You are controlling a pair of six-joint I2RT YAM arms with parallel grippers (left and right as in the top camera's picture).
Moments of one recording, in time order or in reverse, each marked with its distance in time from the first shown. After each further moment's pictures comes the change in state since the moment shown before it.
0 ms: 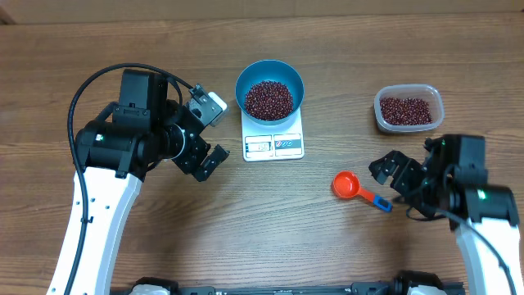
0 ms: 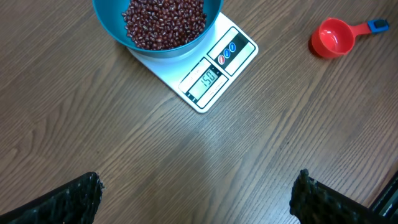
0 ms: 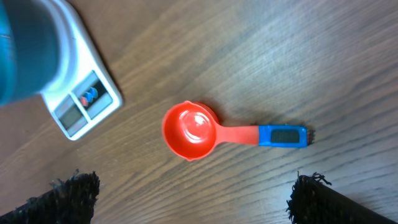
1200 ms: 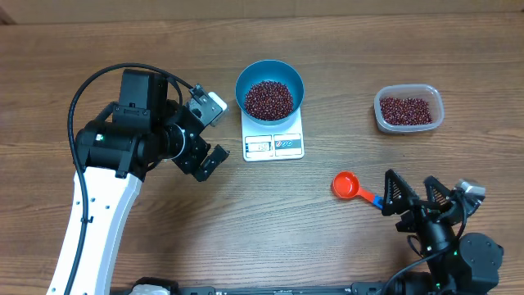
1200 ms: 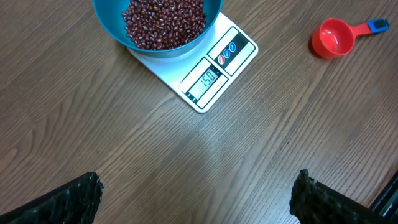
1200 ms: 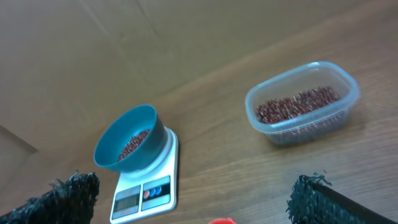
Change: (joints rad) left arm 0.000 0.000 0.000 0.000 0.000 0.000; right arm 0.013 -0.898 -0.415 0.437 0.067 -0.049
